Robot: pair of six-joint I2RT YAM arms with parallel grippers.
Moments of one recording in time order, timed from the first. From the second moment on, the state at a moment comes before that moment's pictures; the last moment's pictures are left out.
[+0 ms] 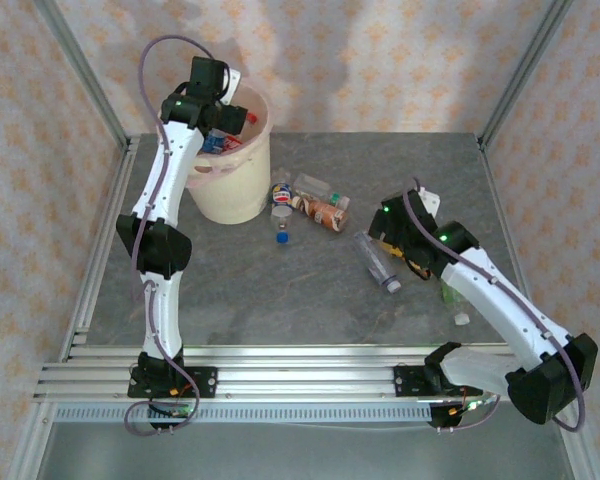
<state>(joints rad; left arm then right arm) -0.15 2.20 2.52 -1.04 -0.20 0.20 0.52 1.14 1.08 -0.92 0.38 0.78</state>
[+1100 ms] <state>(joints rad) -0.15 1.46 1.95 -0.89 -0.01 -0.19 0.46 1.37 0.94 -0.87 0.18 0.65</state>
